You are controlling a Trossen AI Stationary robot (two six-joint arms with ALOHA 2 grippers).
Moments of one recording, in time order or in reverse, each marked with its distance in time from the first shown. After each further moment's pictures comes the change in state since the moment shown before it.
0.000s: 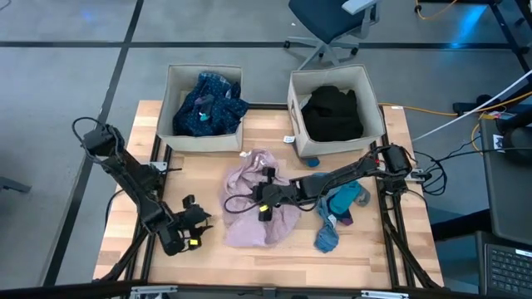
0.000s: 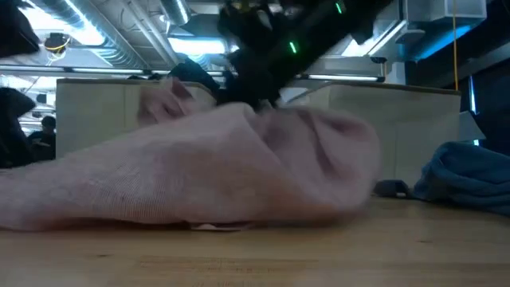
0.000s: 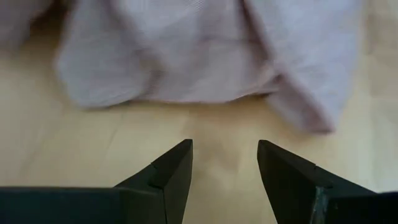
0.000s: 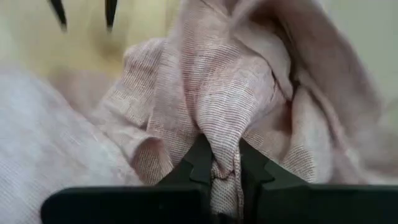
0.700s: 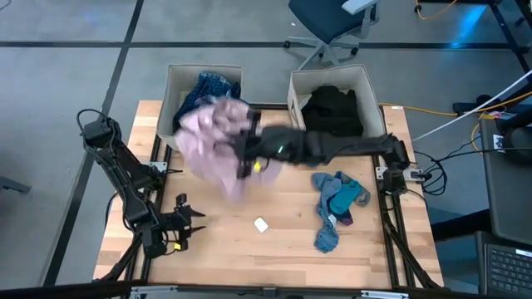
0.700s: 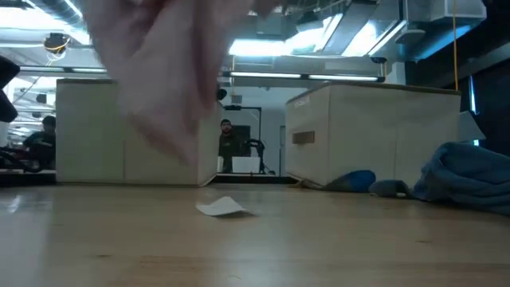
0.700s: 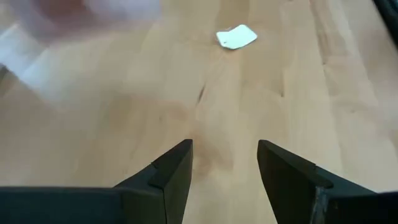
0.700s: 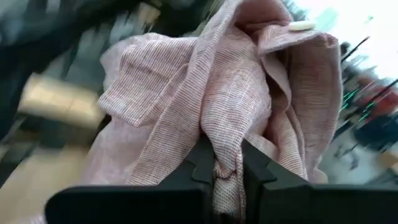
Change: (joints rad) left arm -0.158 -0.112 0.000 -0.120 -0.168 0.044; right arm -0.142 -0.012 0.793 -0.330 -0.001 -0.417
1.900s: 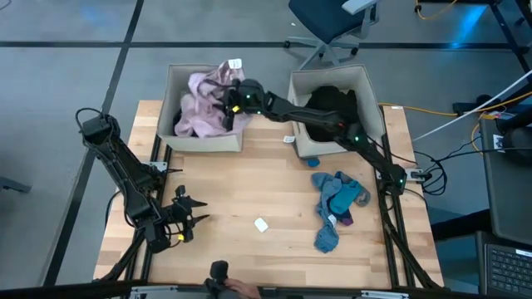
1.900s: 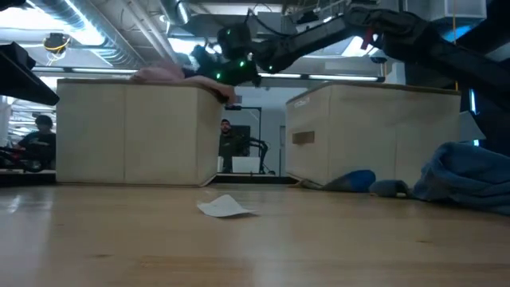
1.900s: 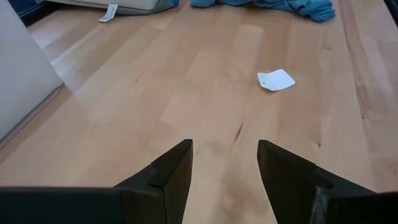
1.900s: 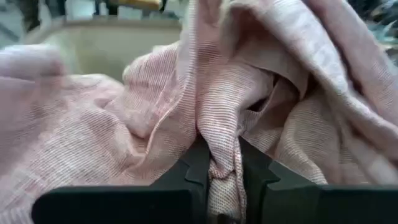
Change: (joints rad) left arm 0.057 -0.059 0.000 -0.075 -0.125 -0.075; right arm -0.466 0.509 0.160 0.296 -0.536 0.192
